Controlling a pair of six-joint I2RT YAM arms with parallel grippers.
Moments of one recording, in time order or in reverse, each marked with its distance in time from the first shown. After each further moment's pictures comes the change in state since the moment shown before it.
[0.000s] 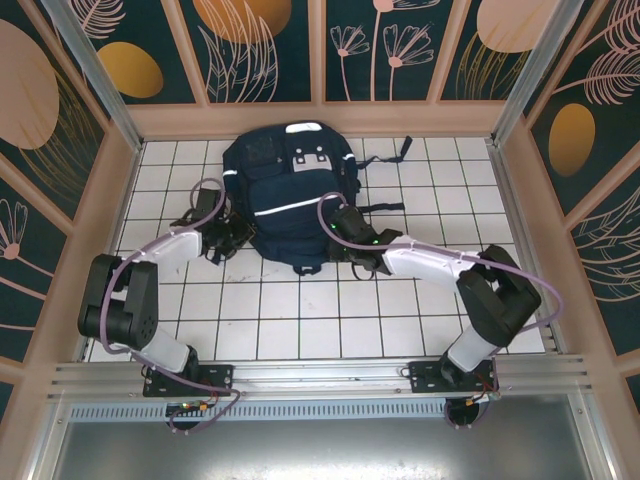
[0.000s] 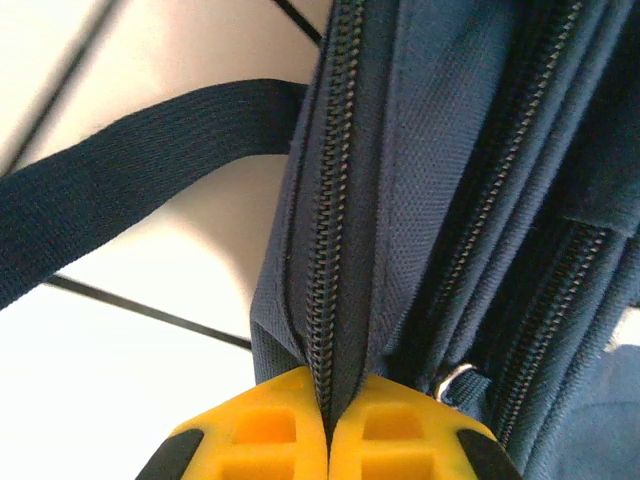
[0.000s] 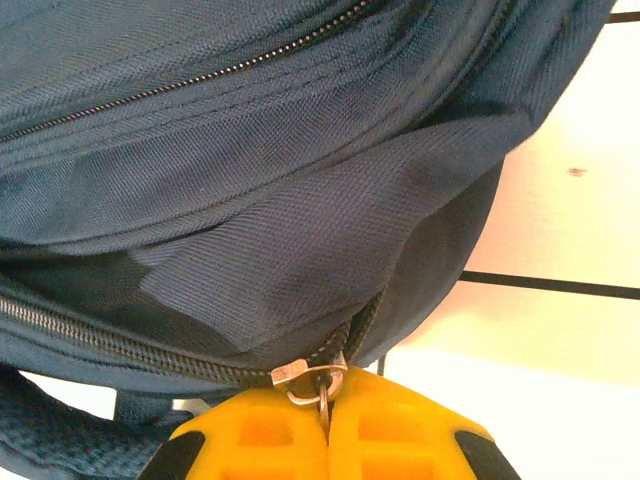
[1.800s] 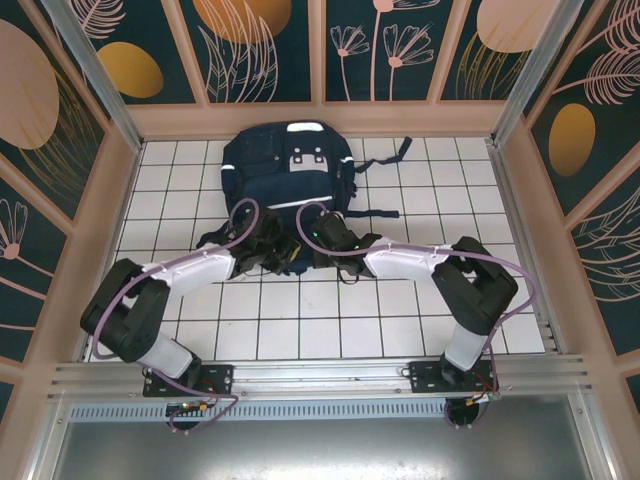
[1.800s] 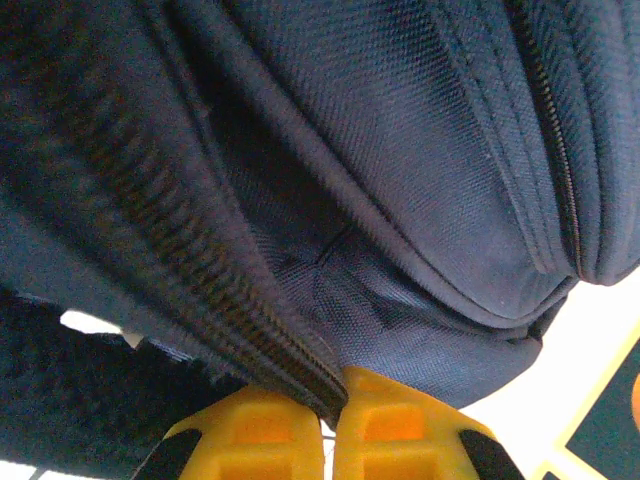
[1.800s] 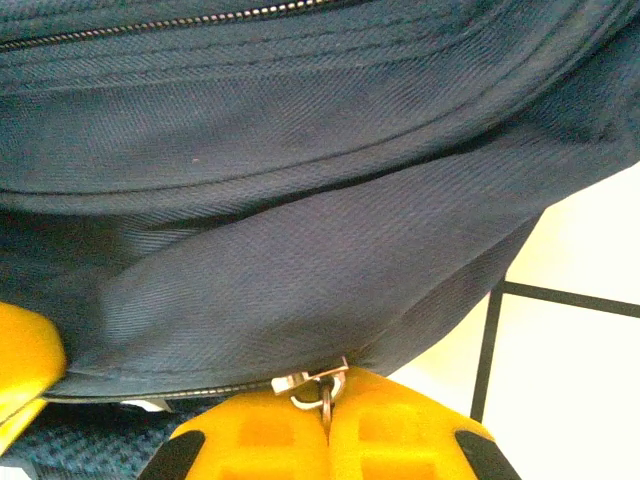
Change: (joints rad) left arm -0.396 -0.065 -0.083 0.163 -0.064 -0.635; right arm 0.073 0.113 0.040 0.069 0.032 -0.026
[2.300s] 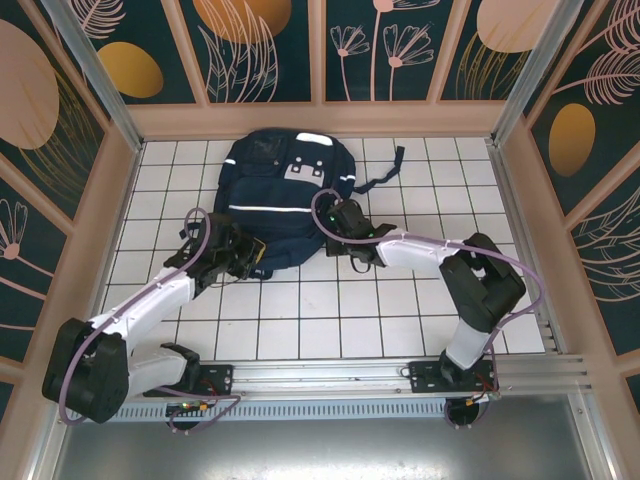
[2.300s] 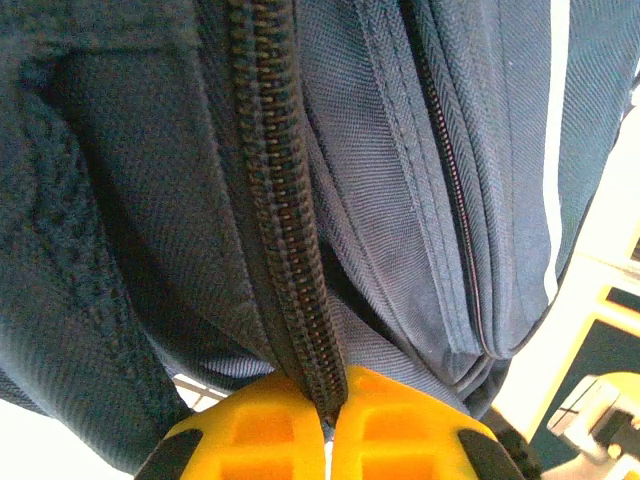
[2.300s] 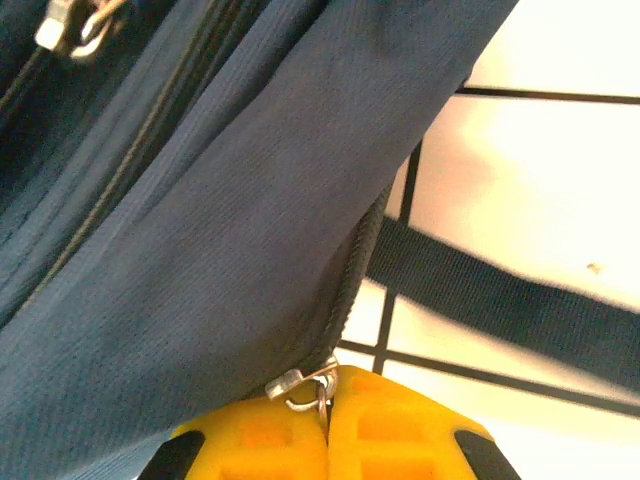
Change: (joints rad) left arm 0.187 -0.333 -0.159 -0.109 0.026 0.118; right arm -0.138 -0.016 -0.006 0.014 -0.047 -0.112
